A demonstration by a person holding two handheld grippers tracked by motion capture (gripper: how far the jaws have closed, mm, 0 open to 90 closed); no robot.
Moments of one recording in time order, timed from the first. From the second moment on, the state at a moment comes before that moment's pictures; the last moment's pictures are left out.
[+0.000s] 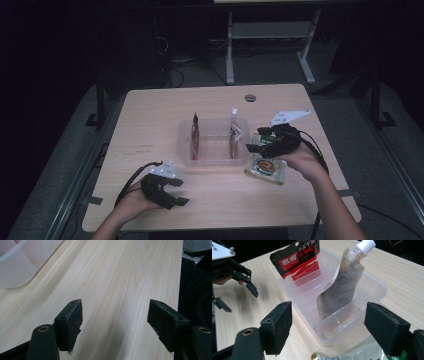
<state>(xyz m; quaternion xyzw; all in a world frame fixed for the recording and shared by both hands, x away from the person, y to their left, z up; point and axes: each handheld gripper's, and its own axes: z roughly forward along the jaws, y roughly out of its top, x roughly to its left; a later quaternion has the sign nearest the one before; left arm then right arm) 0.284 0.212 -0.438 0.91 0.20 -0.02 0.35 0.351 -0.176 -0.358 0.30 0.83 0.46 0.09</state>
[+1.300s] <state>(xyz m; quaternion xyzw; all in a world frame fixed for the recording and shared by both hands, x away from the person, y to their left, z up) 0.276 0.224 -0.443 0.91 0.23 -0.01 0.36 0.326 -0.248 -0.414 0.38 0.82 0.42 0.10</state>
